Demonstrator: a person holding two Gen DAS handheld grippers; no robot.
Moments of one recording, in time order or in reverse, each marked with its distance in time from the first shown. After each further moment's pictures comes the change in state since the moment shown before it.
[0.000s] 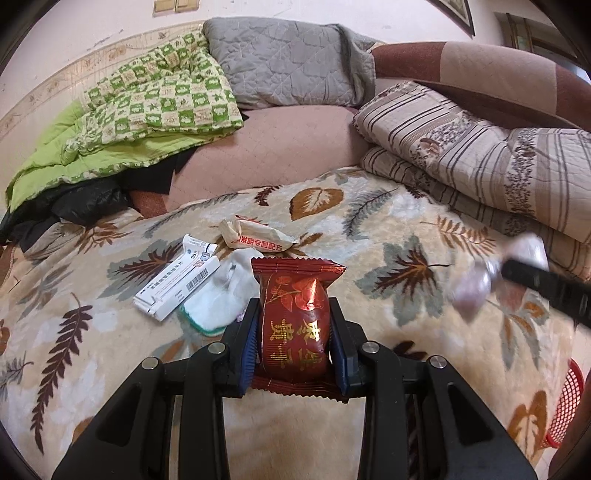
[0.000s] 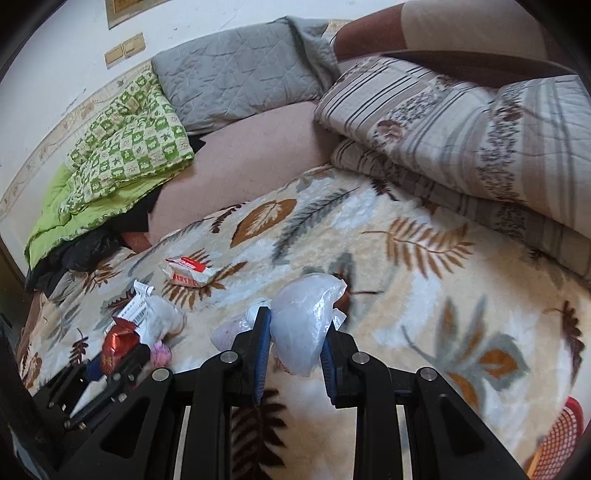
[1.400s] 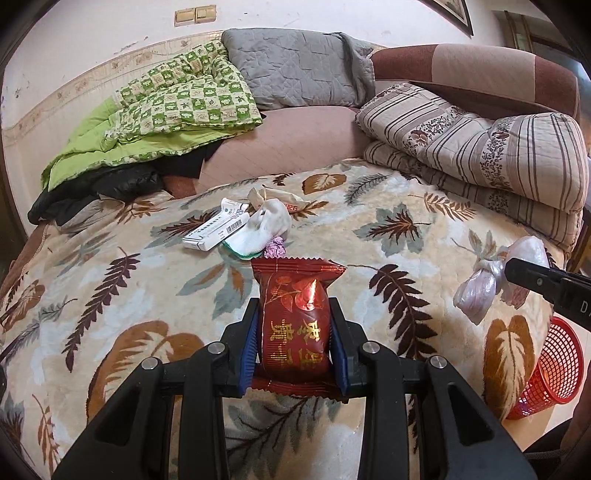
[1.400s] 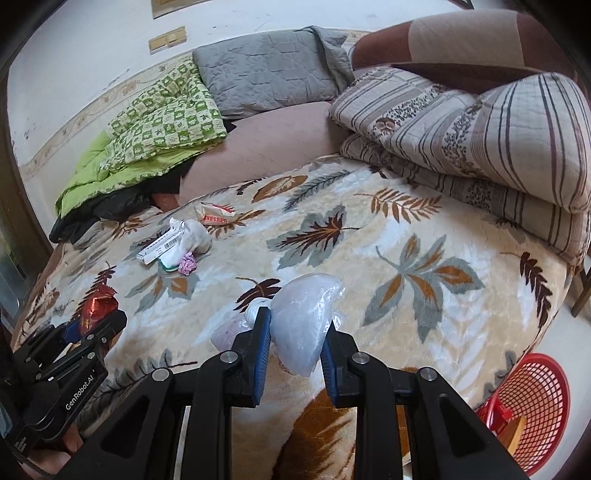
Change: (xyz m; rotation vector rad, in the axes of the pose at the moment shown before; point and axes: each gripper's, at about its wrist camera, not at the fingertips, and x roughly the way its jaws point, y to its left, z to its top) left arm -0.091 -0.002 -0.072 0.009 -0.005 0.057; right arm -0.081 -0.003 -0.085 -0.081 0.006 0.064
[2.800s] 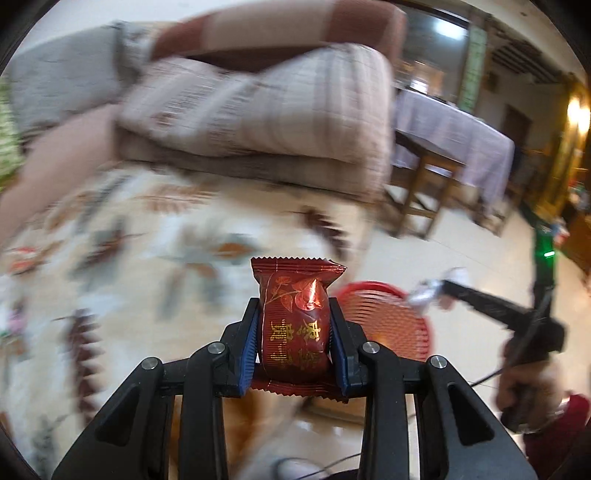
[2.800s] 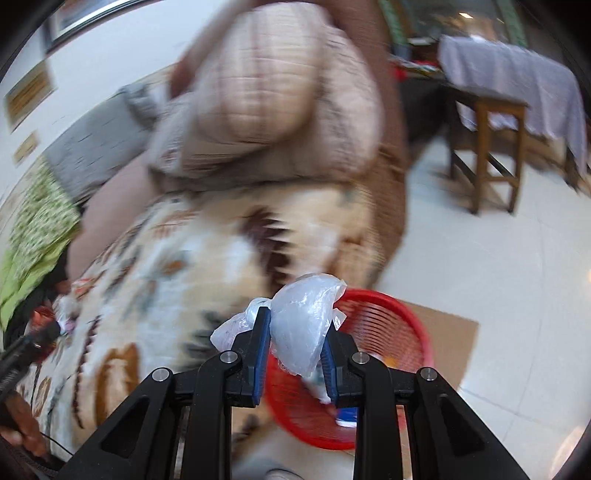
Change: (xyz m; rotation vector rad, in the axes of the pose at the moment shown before) left arm -0.030 -0.257 0.028 0.303 0.148 -0.717; right arm -0.143 -0.278 -0.085 0.465 -0.041 -0.325
